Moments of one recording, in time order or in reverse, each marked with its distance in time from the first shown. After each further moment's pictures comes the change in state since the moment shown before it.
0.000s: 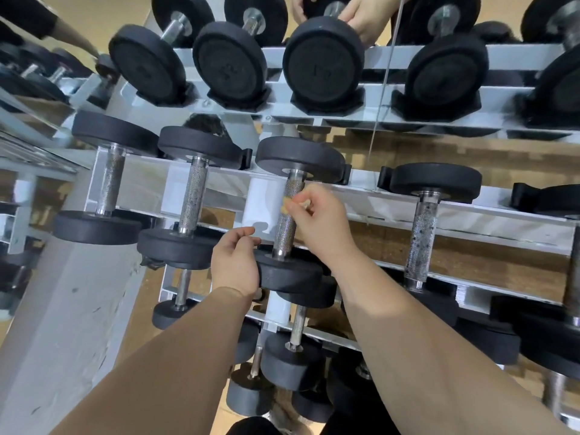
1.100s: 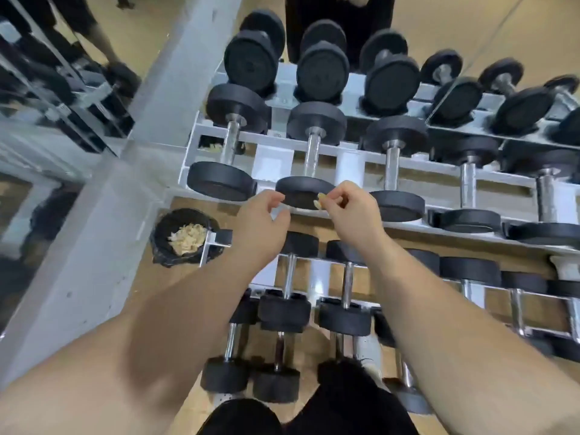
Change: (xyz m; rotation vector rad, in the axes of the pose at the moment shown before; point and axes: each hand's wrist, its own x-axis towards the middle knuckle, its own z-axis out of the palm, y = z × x) left_hand 0.045 -0.027 -0.308 0.280 -0.401 0.499; right_hand -0.151 -0.111 0.226 -0.482 0.298 0.001
